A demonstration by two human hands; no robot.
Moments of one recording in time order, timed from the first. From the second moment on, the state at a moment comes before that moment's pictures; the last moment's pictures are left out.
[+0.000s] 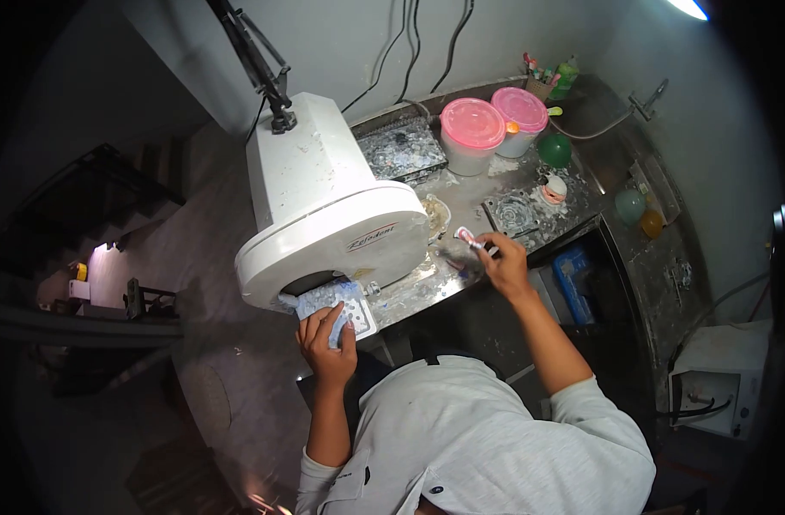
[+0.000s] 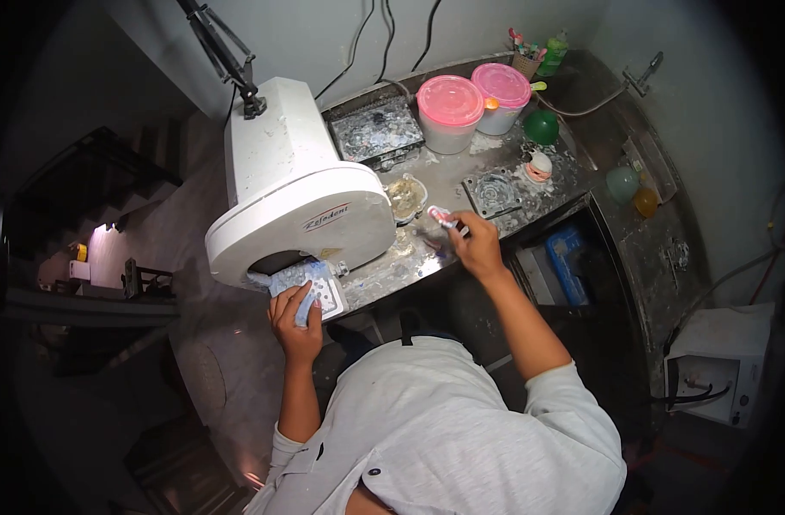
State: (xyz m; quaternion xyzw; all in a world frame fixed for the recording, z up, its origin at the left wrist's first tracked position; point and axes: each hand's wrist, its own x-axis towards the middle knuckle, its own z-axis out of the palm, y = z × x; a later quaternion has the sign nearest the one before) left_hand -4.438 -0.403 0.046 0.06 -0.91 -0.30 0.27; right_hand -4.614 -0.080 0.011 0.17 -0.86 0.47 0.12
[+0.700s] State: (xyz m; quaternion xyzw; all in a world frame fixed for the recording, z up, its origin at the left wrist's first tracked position) left_hand -4.420 -0.430 0.064 0.16 -0.80 -0.55 0.19; right_hand -4.548 -0.266 0.046 0.23 -0.72 0.60 -0.26
